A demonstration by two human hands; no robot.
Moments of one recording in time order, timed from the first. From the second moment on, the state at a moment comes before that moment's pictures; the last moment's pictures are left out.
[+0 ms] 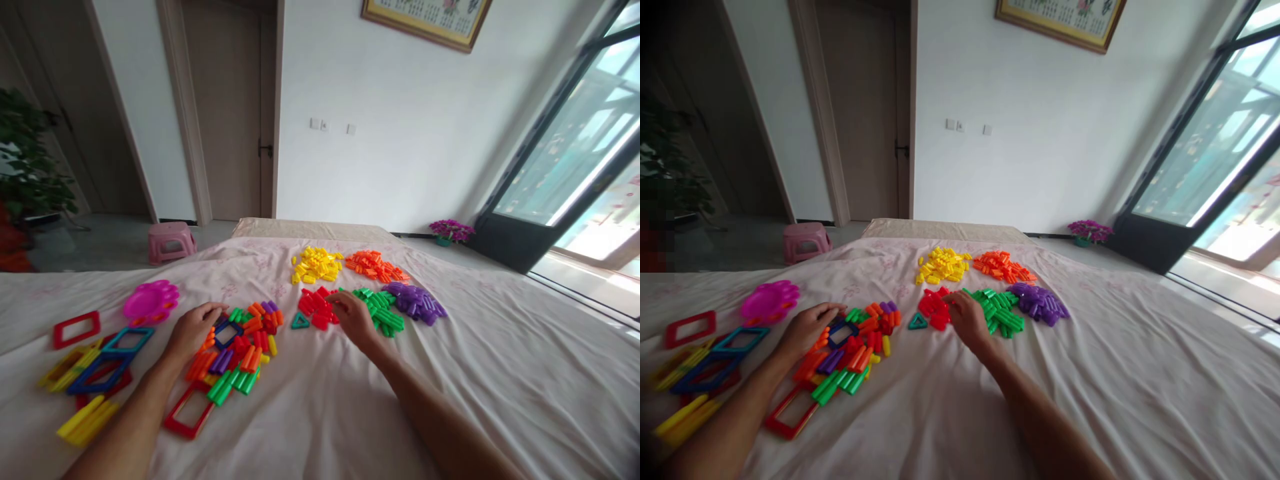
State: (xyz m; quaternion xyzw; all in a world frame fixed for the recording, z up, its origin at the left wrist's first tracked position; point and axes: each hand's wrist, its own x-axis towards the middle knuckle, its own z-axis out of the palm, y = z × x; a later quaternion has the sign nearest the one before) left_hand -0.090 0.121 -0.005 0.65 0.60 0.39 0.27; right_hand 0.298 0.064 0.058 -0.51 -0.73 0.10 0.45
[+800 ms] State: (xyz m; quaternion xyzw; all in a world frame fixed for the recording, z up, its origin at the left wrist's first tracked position) left_hand -0.086 0.116 0.007 0.65 0.61 0.37 0.25; right_hand 0.098 0.056 0.095 -0.34 -0.94 0.07 -0.01
